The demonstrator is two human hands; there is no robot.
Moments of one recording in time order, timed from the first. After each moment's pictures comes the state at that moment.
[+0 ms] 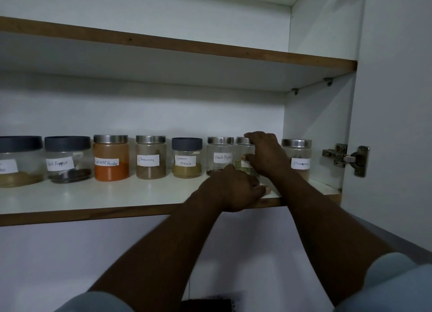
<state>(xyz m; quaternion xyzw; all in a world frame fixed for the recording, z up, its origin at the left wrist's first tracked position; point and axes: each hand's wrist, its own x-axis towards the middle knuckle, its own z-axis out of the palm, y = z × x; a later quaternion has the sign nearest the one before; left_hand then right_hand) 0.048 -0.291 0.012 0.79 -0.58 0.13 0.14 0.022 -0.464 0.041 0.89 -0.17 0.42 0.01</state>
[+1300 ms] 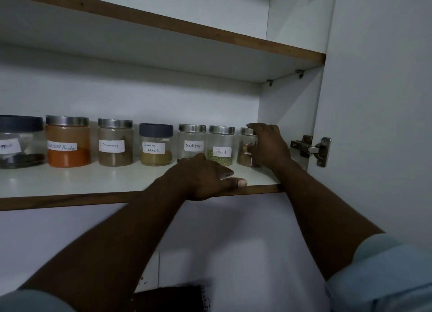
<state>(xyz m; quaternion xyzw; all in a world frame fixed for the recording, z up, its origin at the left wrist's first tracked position) 0.048 -0.292 0.015 0.82 -0.56 0.11 0.05 -0.026 -0.529 0.037 0.87 -0.21 0.44 0.00</state>
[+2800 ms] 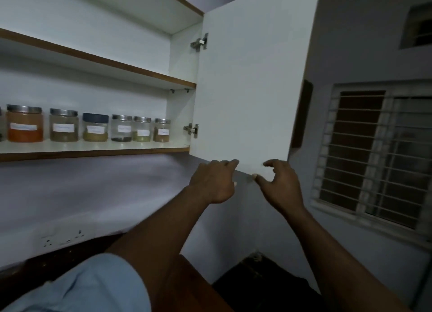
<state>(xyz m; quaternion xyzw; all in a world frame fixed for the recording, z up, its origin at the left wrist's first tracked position) -0.307 -0.143 -0.019 0.63 -0.72 0.19 0.21 -0.501 -0.210 -0.041 0.73 -0.44 0.52 0.00</state>
